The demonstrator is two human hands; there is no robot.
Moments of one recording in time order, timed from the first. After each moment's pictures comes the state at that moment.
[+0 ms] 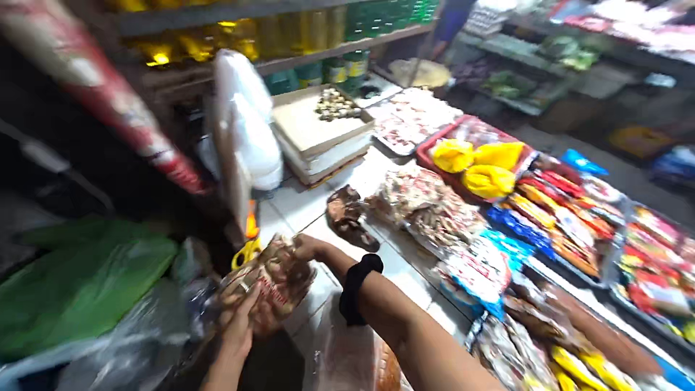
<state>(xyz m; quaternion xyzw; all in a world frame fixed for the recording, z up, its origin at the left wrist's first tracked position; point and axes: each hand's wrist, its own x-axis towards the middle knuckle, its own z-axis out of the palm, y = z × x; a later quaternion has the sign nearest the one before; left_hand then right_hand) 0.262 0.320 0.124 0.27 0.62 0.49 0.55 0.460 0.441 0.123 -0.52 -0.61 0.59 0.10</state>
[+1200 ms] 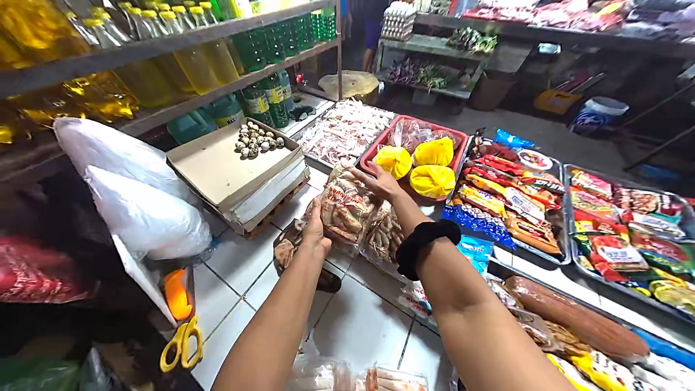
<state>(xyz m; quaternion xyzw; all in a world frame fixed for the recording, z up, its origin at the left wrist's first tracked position) 0.611 0.477 0.191 0.20 0.50 0.36 0.76 0.817 0.449 0.180 -0.79 -0.42 0.26 0.36</state>
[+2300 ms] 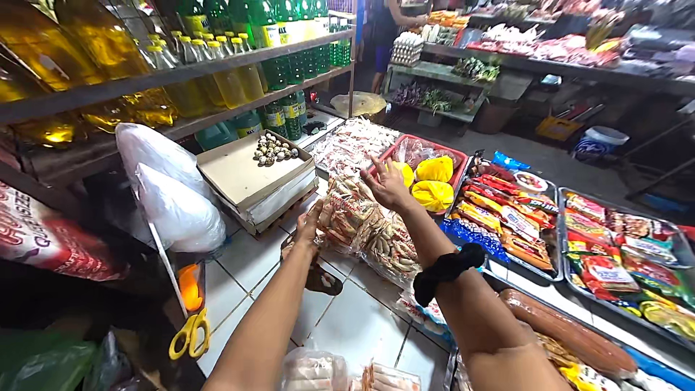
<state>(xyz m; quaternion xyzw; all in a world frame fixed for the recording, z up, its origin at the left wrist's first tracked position) 0.573 0.507 0.162 0.37 0.50 0.37 0.69 0.770 0.419 0.290 -0.79 -0.49 0.17 0.32</state>
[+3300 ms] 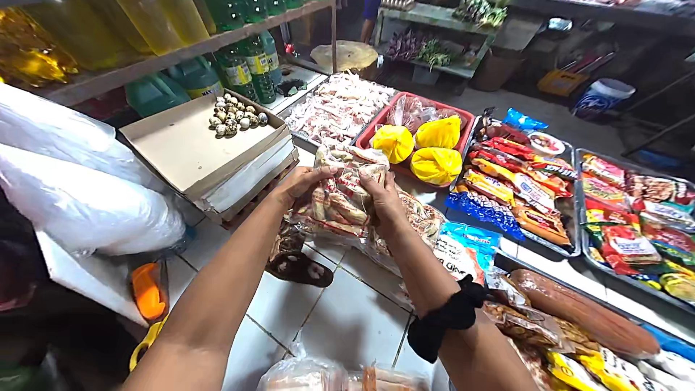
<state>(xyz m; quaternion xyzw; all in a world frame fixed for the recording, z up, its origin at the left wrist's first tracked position) 0.616 0.567 0.201 0.65 0.34 0.12 0.66 0.742 0.407 0.206 -0.63 -0.13 0.42 0.64</state>
